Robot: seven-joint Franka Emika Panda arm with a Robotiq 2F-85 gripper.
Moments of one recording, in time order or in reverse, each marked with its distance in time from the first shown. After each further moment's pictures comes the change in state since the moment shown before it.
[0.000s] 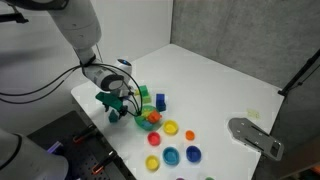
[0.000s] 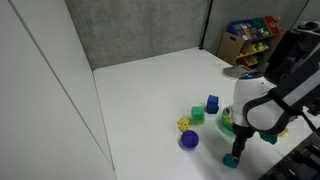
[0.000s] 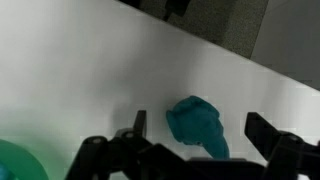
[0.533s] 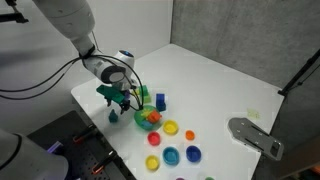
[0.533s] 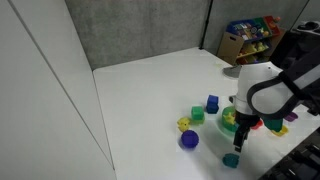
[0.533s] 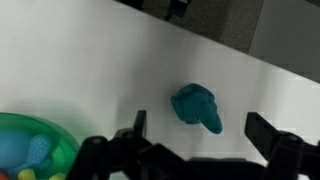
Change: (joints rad) arm -0.003 -0.128 -0.024 -0.012 0.025 -0.090 0.000
